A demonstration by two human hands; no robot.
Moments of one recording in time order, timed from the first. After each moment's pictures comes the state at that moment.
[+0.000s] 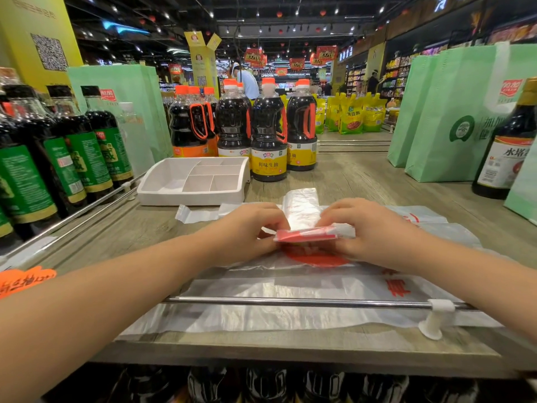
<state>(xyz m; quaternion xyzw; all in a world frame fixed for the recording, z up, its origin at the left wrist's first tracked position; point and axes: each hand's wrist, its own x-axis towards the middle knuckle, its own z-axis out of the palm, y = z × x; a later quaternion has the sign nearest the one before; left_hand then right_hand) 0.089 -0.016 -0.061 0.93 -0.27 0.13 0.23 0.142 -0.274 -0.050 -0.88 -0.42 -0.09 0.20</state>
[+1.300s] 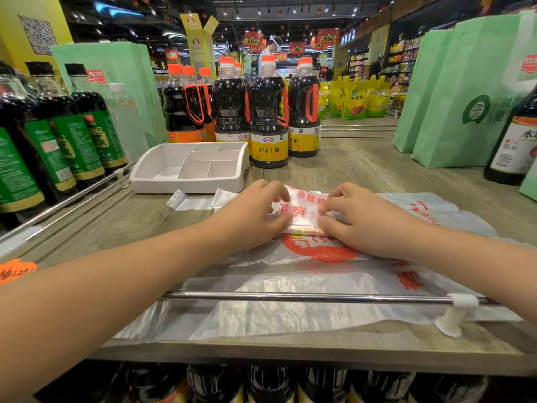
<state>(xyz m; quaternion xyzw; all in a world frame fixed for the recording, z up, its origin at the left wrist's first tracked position) 0.102 -0.031 -0.065 0.97 -0.10 0.14 0.19 0.149 -0.253 -0.057 -0.93 -0.35 -0.07 0.12</state>
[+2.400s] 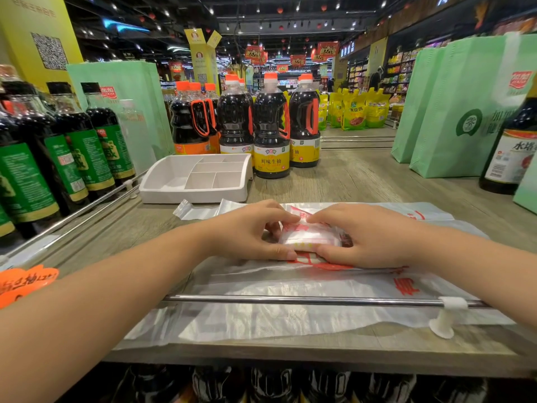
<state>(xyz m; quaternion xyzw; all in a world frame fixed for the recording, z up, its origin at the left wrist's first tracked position) 0.088 -0.012 -0.052 0.95 -0.21 0.01 0.22 0.148 -0.265 -0.049 -0.88 -0.47 -0.07 0.04</state>
